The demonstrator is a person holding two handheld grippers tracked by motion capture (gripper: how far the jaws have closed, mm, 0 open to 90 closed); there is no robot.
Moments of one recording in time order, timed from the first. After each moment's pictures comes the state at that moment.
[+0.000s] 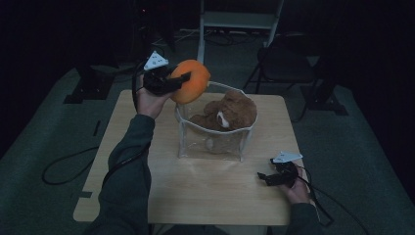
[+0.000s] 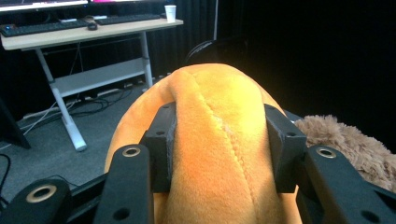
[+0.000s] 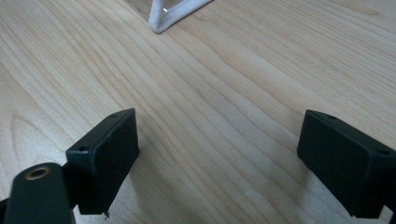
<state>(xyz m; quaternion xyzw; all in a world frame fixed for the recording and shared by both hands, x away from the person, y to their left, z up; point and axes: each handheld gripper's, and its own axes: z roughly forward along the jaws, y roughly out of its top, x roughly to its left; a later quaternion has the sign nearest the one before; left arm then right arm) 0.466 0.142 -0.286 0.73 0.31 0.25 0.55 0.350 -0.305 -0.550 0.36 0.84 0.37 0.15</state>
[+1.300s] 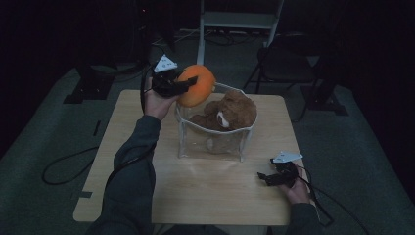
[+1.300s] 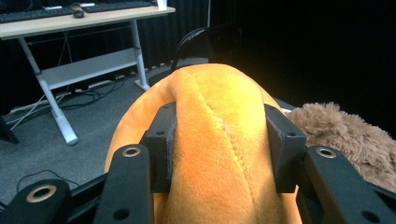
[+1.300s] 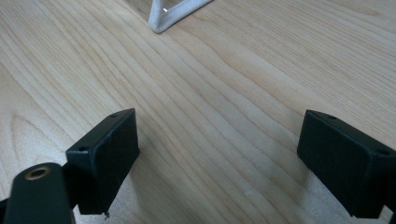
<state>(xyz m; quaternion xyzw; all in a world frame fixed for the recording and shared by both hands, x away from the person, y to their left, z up) 0.475 0.125 -0.301 0.75 0.31 0.24 0.54 0.350 -0.305 -0.550 0.36 0.85 0.36 0.15</state>
